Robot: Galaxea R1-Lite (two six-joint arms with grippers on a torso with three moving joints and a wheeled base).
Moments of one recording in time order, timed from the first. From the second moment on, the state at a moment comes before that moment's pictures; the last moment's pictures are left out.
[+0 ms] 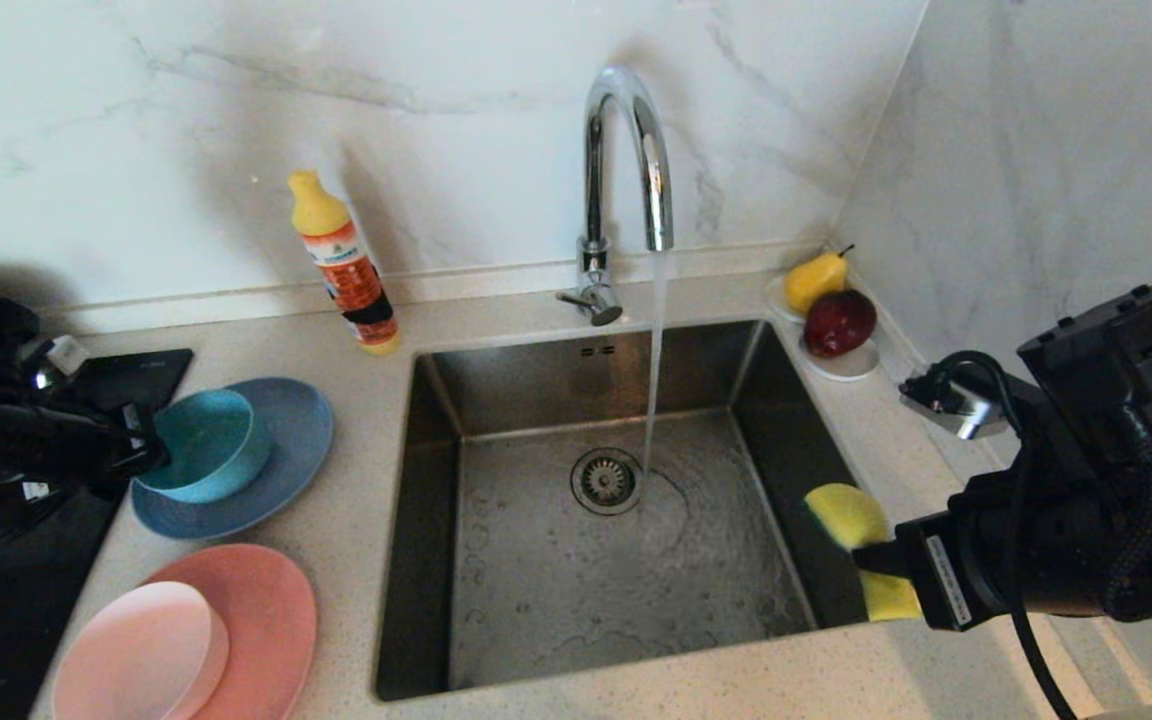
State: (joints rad) left arm 0.41 1.85 -1.21 0.10 -0.22 -0.15; right arm 0.59 1.43 -1.05 0.37 -0.04 0.29
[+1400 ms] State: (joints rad) left arm -0.21 1.59 -1.57 0.55 -0.15 -0.34; right arm 0.59 1.38 -1.05 0.37 -0.04 0.29
